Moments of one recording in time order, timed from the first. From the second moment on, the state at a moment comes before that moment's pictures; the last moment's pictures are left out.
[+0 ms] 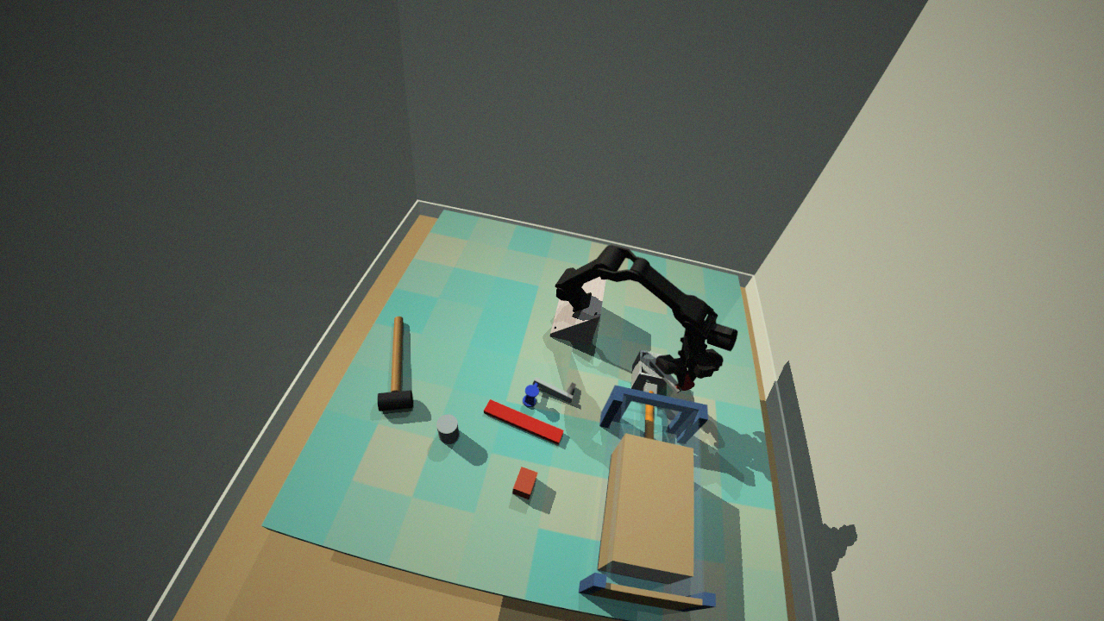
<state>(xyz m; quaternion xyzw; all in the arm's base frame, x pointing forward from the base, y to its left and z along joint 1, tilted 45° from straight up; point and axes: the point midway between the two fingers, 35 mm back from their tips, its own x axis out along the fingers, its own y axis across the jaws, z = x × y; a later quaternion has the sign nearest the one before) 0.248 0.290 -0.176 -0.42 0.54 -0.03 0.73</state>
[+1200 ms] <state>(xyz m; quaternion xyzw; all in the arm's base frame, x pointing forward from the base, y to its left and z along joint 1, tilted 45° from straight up) 0.206 0.307 -0.192 -0.42 0.54 -0.02 0.73</state>
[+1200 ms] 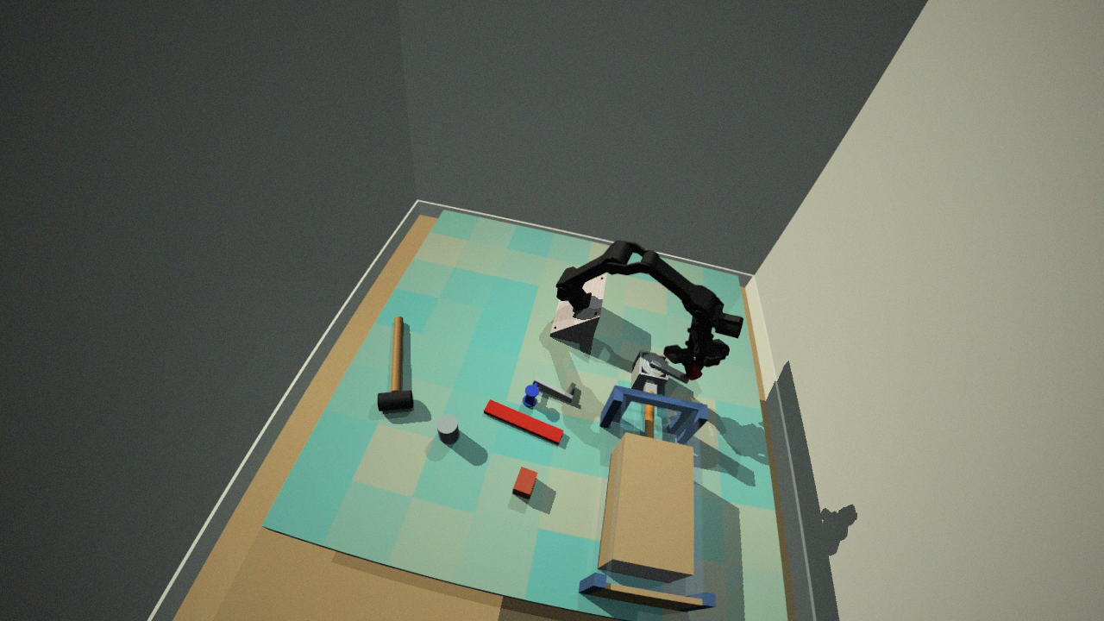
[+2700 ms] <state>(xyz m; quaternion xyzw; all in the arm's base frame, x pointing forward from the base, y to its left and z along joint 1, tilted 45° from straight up) 0.148 0.306 -0.192 -0.41 0.54 -0.01 0.73</state>
